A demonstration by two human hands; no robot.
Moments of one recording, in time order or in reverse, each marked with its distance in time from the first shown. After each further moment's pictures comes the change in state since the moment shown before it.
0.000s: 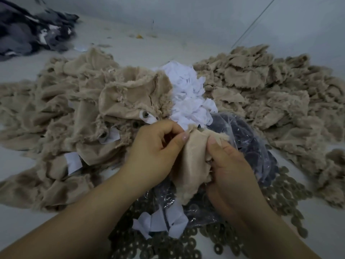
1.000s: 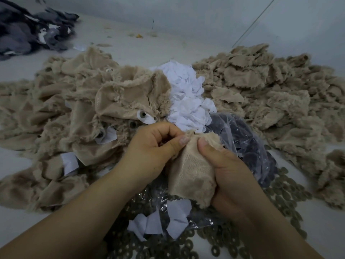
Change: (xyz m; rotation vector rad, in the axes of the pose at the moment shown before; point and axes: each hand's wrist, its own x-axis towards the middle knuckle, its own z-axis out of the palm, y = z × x) left_hand 0.002 -0.007 0.001 -0.353 -0.134 -0.129; right_hand 0.001 -0.008 -0.008 -0.020 -0.145 0.196
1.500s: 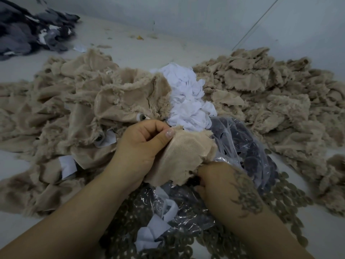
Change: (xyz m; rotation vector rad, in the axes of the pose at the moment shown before) left_hand 0.008 -0.012 -0.011 -0.151 0.134 -0.037; right_hand 0.021 0.011 -0.038 -1.929 0.129 -0.344
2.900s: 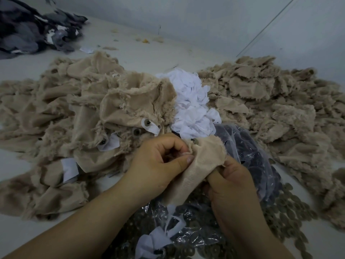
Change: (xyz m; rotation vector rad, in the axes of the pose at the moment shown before) left_hand -0.008 -0.001 0.012 0.151 -0.139 0.111; right_hand -0.009 -0.027 -0.014 1.451 0.228 0.192
